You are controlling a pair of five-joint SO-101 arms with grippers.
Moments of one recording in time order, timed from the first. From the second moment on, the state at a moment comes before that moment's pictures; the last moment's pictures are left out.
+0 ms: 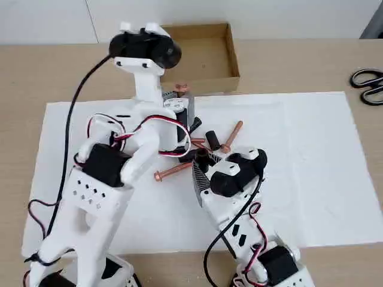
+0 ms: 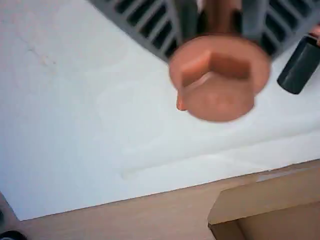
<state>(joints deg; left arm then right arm) 23.3 -29.1 11.9 61.7 22.7 -32.9 -102.9 84.7 40.8 -6.2</state>
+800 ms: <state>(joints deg) 30.2 -44.5 35.1 47.6 23.1 -32.9 -102.9 87.1 40.8 -6.4</state>
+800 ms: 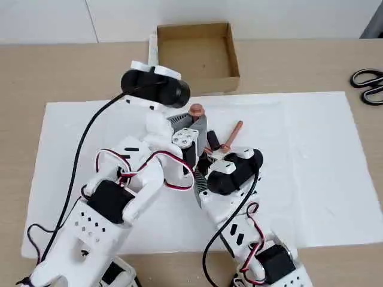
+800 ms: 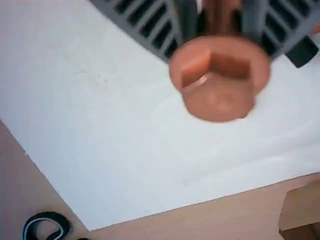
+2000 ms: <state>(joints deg) 29.9 -45.6 41.1 42.9 24.6 -32.9 -102.9 87.5 40.8 -6.4</state>
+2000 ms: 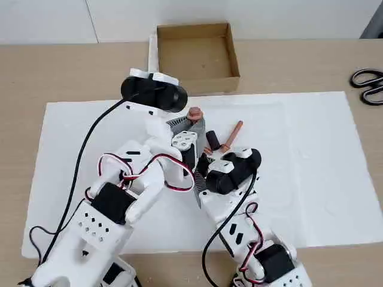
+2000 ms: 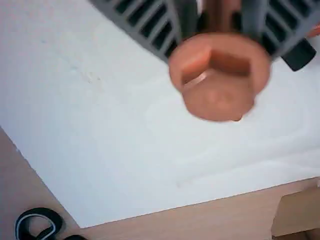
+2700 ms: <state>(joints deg) 31.8 -48.0 41.5 47.3 24.9 -32.8 -103.0 87.3 40.8 -6.4</state>
